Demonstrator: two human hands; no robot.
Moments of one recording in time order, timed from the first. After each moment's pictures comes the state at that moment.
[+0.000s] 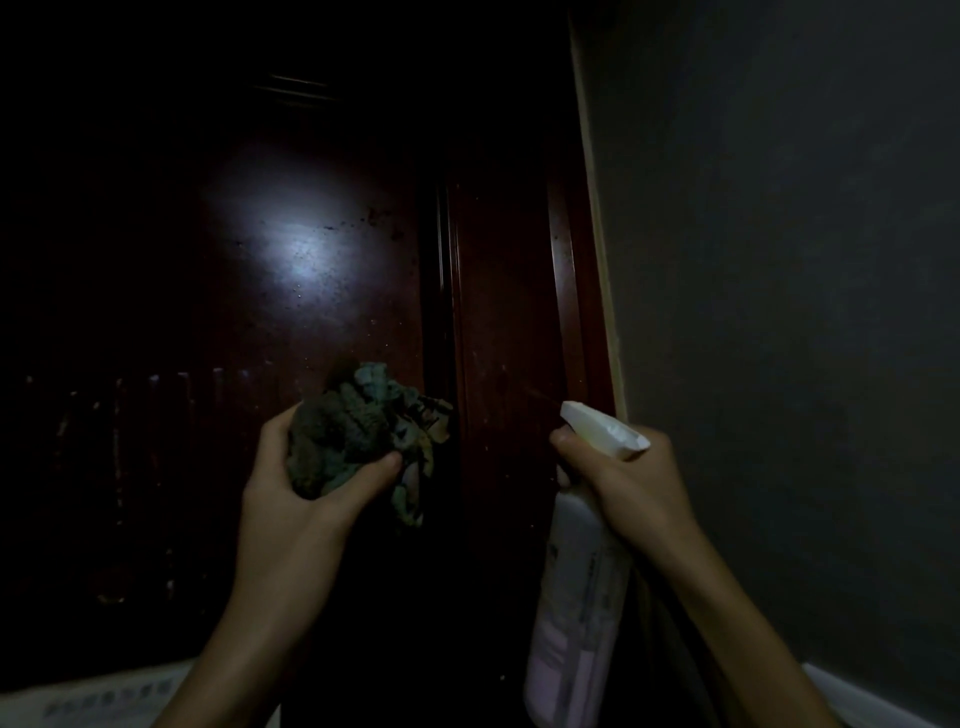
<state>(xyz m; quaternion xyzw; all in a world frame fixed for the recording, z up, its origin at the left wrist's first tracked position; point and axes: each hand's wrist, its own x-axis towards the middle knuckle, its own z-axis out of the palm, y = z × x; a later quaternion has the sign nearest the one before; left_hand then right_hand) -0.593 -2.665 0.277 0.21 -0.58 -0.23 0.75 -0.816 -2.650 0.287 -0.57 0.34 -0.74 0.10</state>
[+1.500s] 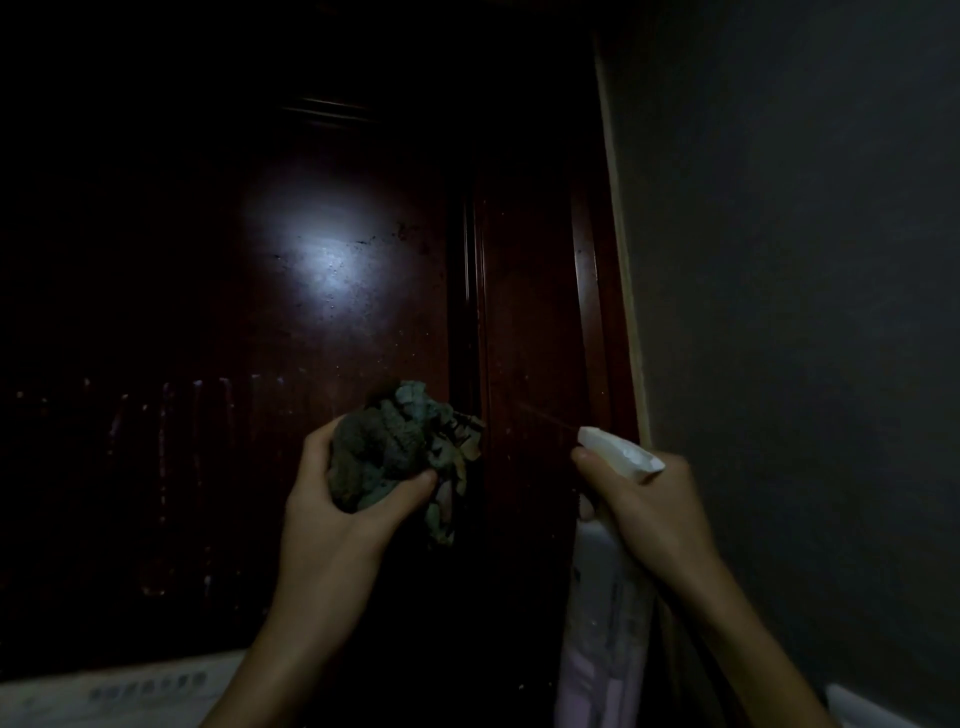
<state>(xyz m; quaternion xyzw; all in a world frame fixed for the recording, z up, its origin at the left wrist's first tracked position) -0.591 -2.665 0.270 0.21 -0.59 -0.25 0.74 -0.814 -2.651 0.279 -0.56 0.39 -0.72 0.12</state>
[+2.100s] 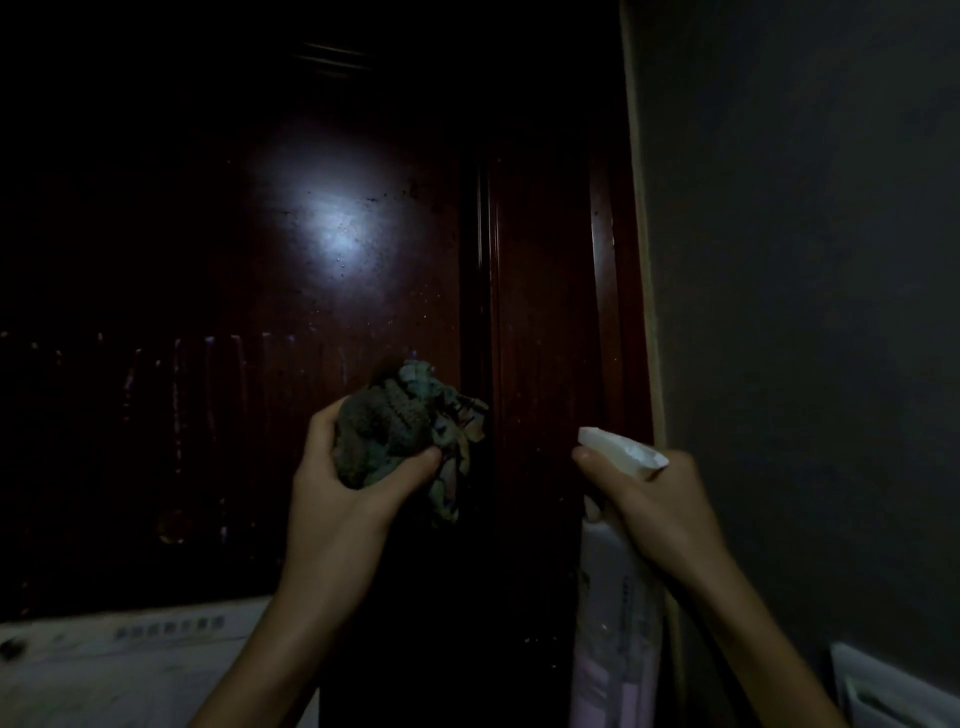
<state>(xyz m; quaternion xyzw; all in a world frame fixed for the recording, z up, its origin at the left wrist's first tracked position) -0.587 -2.664 0.255 0.21 -0.59 -0.27 0.73 -0.810 -2.648 0.257 -0.58 0.40 -0.70 0.12</state>
